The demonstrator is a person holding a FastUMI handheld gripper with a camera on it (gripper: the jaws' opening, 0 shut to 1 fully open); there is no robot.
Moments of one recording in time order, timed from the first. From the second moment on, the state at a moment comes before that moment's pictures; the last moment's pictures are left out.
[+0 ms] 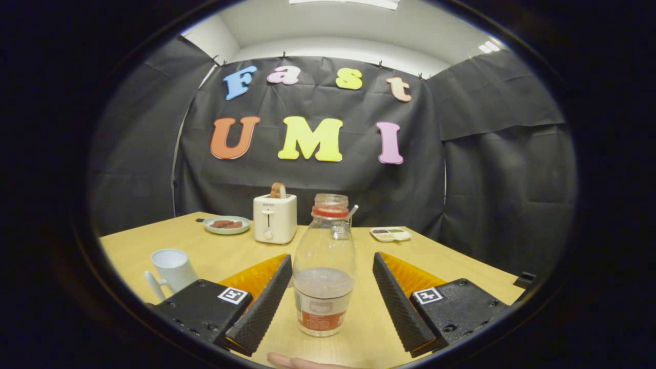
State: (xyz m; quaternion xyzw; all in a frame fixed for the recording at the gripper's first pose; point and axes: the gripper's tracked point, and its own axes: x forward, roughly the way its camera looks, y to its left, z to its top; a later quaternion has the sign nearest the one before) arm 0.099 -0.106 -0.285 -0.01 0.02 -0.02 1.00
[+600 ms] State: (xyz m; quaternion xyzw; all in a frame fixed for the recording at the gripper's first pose) arm 0.140 -0.104 -0.322 0.00 0.05 -0.01 1.00
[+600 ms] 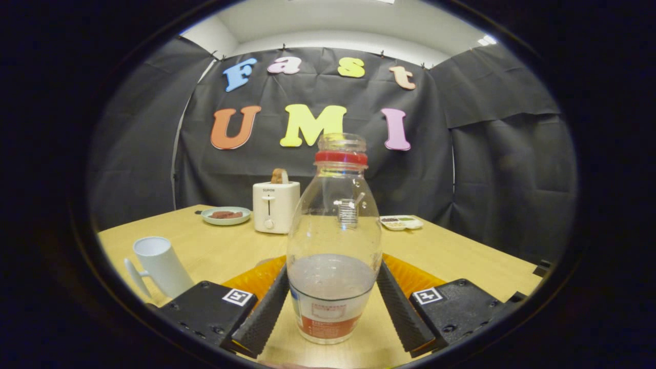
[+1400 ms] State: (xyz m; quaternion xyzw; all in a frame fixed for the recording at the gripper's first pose) arm 0.127 -0.091 -0.258 -0.19 0.03 0.01 0.98
